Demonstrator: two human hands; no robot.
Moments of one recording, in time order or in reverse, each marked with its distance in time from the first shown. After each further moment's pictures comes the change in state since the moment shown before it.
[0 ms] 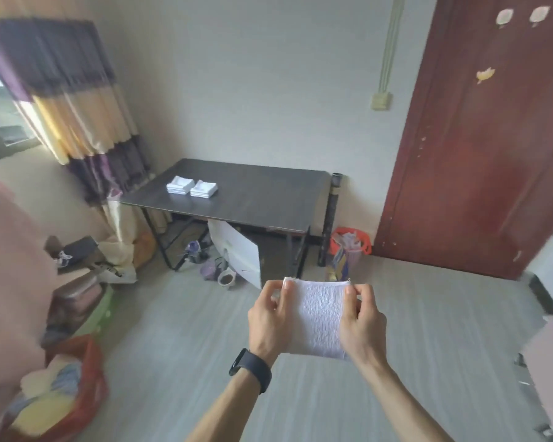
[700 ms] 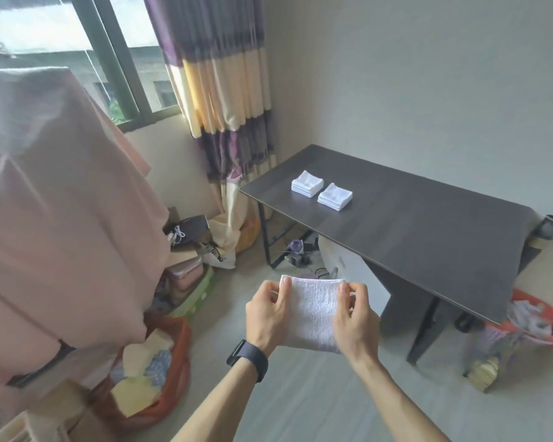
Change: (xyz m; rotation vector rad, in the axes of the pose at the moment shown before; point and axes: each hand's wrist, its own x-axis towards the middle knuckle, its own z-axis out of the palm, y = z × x) left_hand 0.424 -0.111 -0.266 0.115 0.408 -0.221; right_hand 0.180 -0.133 0.506 0.052 -0.402 -0.118
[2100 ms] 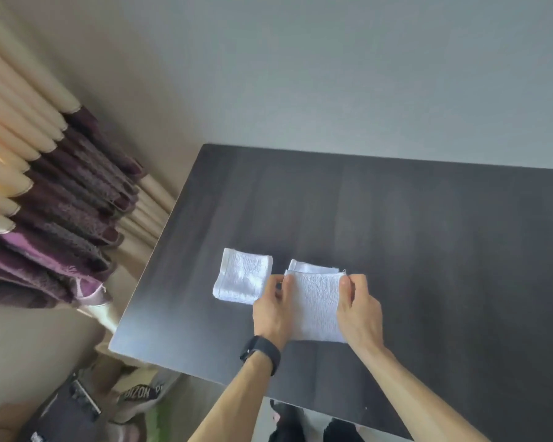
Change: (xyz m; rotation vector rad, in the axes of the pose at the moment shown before) left_hand 0.695 0.070 0.389 0.198 -0.525 -0.120; right_hand 0.680 0.158 0.245 -0.175 0.154 0.561
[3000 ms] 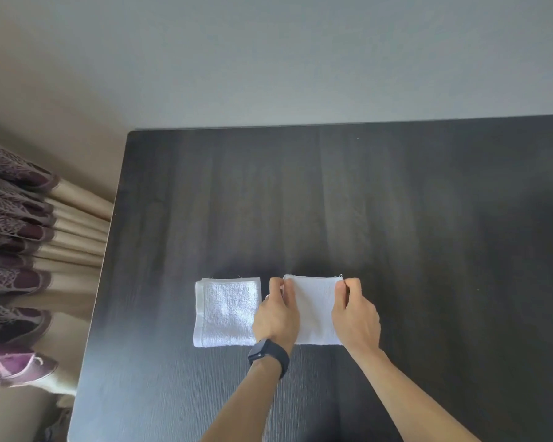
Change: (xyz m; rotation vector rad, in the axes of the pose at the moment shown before) left_hand 0.119 -0.035 0.043 0.544 -0.188 0.037; right_hand 0.070 0.033 0.081 -0.263 0.079 0.287
